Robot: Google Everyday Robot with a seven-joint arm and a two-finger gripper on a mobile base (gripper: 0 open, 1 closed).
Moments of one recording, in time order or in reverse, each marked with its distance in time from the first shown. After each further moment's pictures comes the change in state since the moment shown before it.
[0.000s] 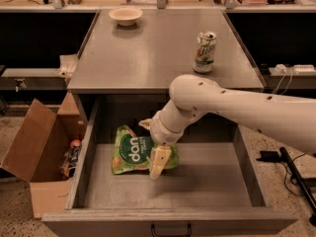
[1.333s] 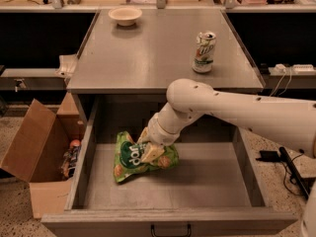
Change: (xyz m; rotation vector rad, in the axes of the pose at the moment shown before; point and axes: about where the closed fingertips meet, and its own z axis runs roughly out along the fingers) arm 0.007 -0.011 0.024 -0.010 -0.021 -0.006
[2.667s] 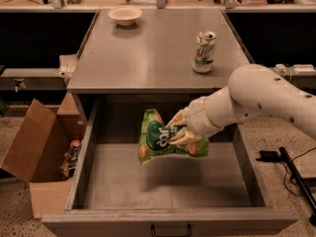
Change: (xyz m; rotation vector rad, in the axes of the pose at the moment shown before) arm 0.015 0.019 -0.139 0.287 -0.069 -0.064
